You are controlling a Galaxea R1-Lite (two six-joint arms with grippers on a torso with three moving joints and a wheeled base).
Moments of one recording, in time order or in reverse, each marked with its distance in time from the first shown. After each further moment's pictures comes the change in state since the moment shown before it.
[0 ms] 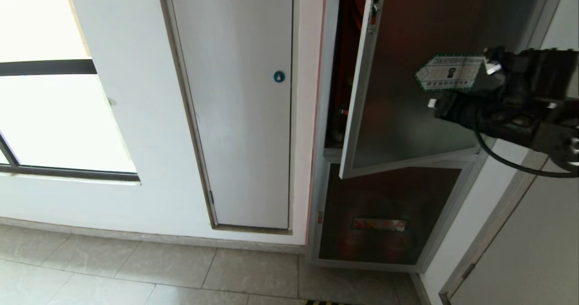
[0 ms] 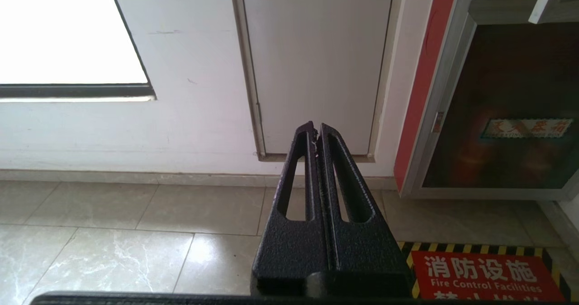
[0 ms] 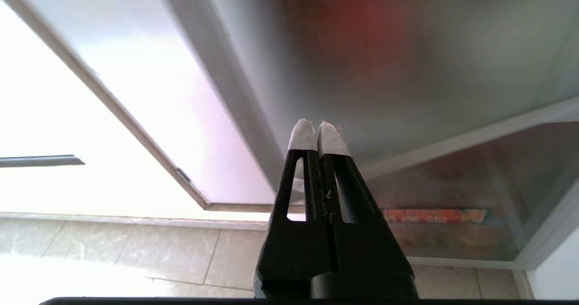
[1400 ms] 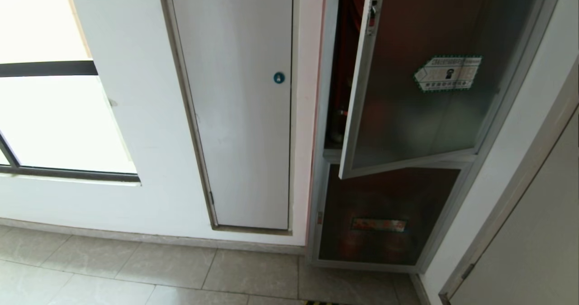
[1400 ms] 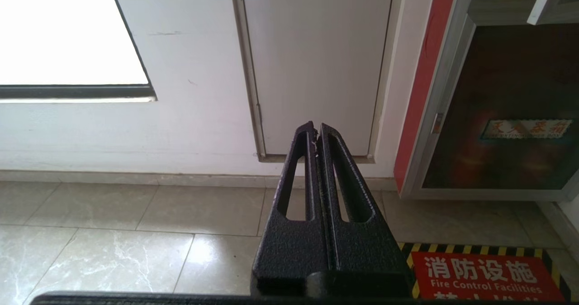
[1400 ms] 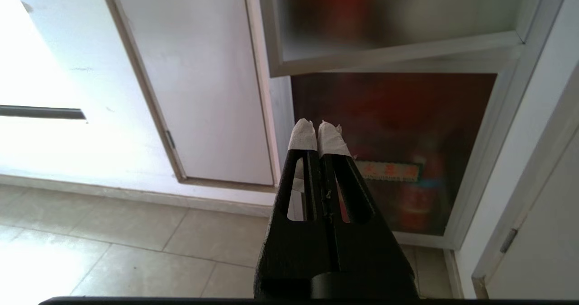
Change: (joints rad) left arm 0.000 0.000 0.000 0.000 0.000 0.000; right arm -0.019 -1.661 1.044 0.428 0.037 -0.153
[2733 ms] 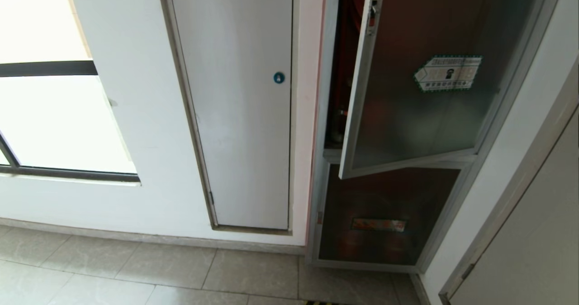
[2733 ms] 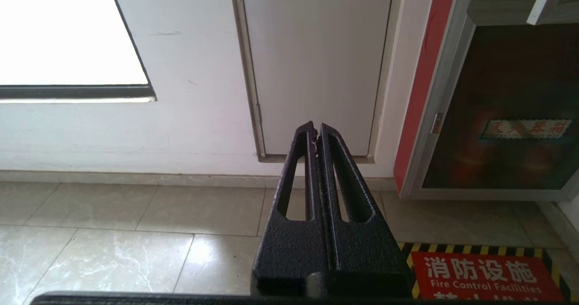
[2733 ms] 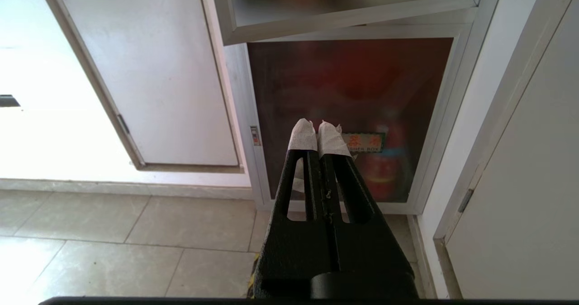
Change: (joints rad) left arm 0.000 0.000 0.000 0.000 0.000 0.000; right arm -0.001 -0.045 0.126 -0.002 -0.112 -0.033
